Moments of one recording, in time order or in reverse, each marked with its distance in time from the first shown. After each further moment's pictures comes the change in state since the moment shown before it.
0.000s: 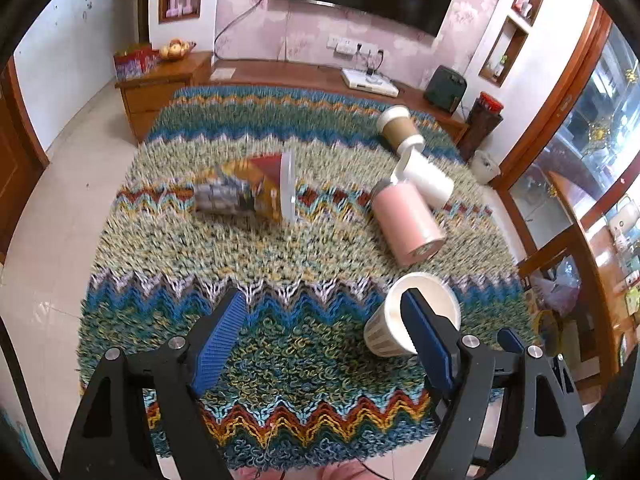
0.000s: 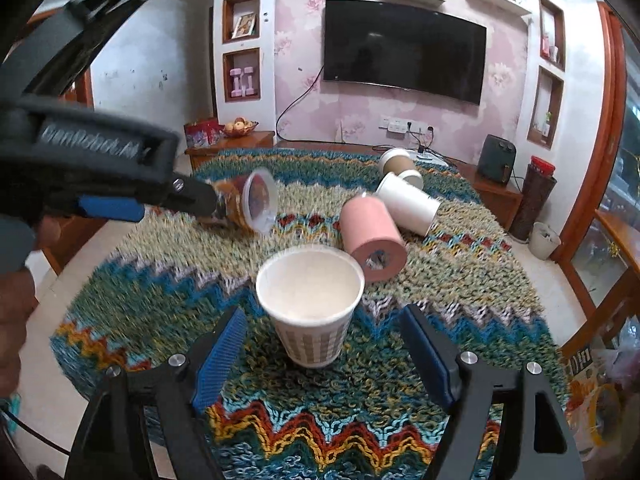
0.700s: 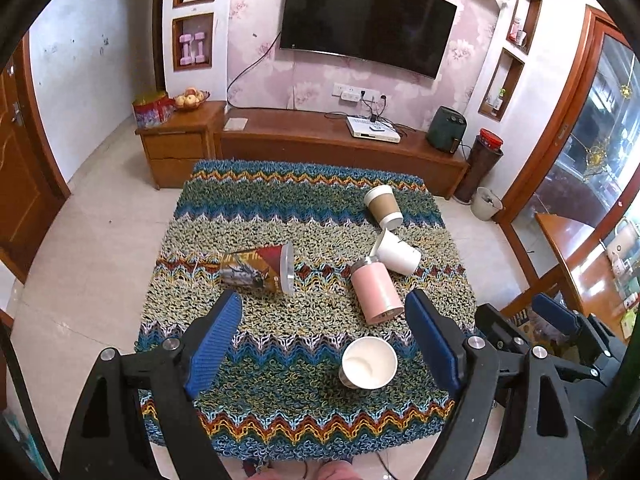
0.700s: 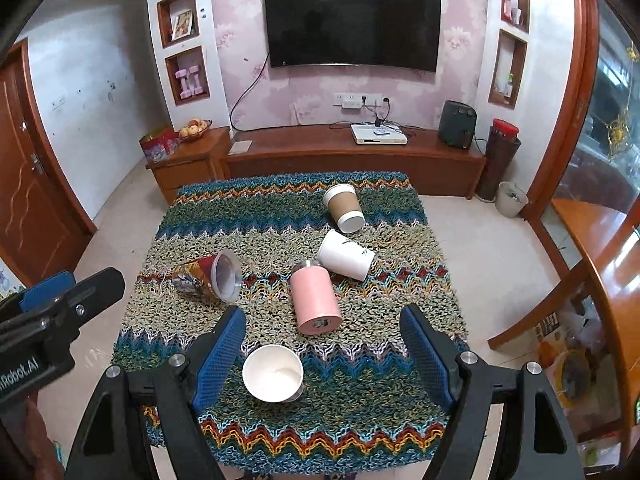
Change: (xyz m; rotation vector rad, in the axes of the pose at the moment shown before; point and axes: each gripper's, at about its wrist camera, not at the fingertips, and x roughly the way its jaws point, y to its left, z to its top) left arm -0.101 -0.040 0.059 0.008 -0.124 0.062; right arm -0.060 -0.049 0.152 0.138 0.168 -0.093
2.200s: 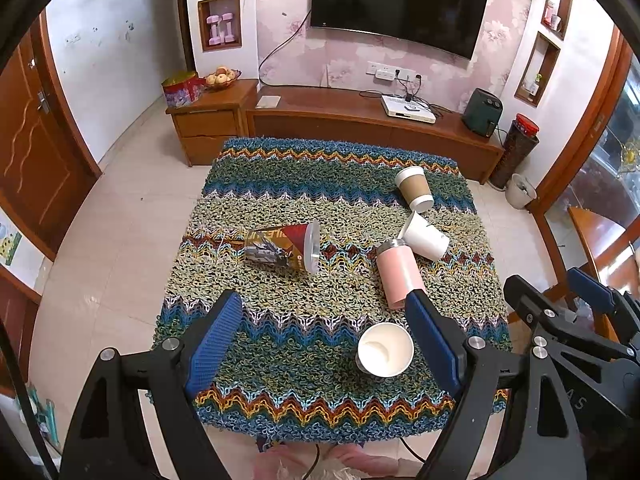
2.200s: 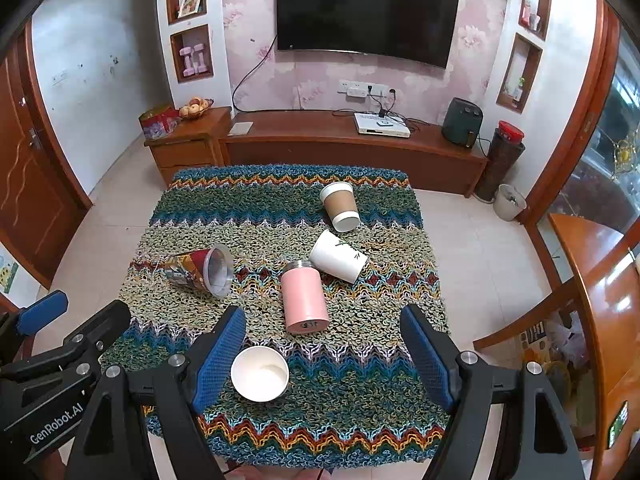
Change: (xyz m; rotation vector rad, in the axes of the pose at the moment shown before) left arm 0.012 -0.009 0.001 -0.035 0.091 0.139; right arm 0.005 -0.001 0.028 -0.068 0.069 -0.025
